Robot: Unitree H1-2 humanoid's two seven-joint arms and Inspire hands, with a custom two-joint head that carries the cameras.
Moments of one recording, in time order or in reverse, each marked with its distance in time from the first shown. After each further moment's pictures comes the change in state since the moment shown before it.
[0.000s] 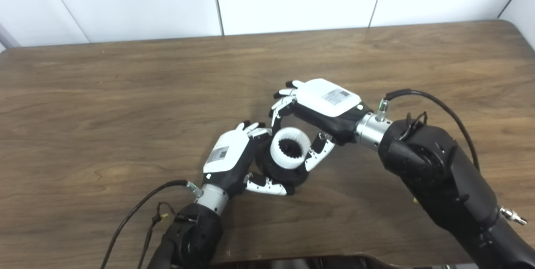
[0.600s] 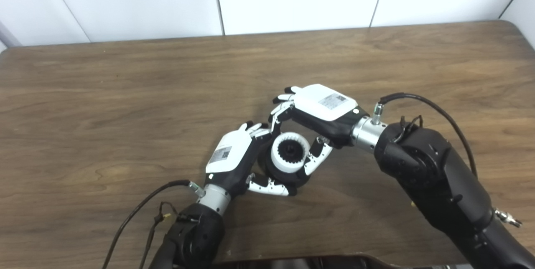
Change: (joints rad) left arm 0.001 -0.005 0.000 0.000 0.004 0.001 0.001; right arm 0.002 0.016 -0.003 0.027 -0.003 -0.029 0.000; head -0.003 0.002
